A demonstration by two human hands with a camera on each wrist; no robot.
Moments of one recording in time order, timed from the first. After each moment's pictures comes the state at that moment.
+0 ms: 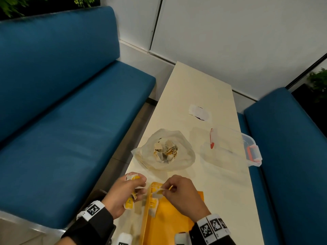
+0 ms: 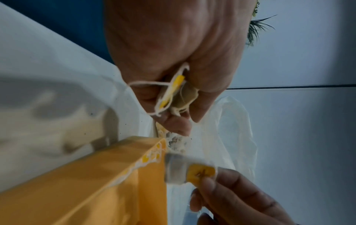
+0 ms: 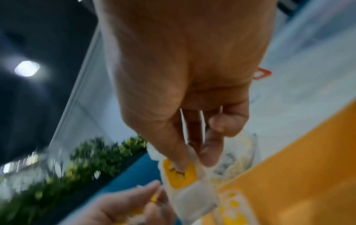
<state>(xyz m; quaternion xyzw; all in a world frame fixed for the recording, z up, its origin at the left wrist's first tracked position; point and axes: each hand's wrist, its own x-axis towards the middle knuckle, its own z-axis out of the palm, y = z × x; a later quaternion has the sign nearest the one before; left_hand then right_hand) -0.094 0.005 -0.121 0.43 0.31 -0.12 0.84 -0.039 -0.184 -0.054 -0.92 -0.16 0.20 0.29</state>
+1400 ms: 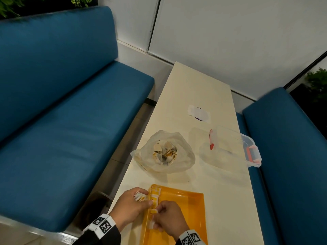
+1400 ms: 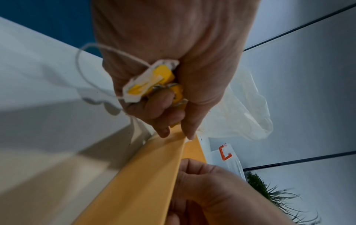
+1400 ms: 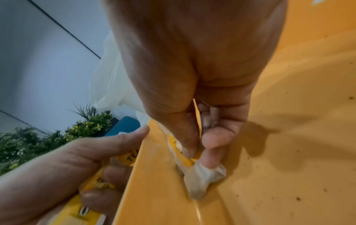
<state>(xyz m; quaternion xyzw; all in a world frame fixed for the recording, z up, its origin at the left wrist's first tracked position) -0.108 -0.016 -0.146 0.71 0.24 -0.14 0.65 -0.072 -0.181 -0.139 -0.85 0.06 0.37 0.37</state>
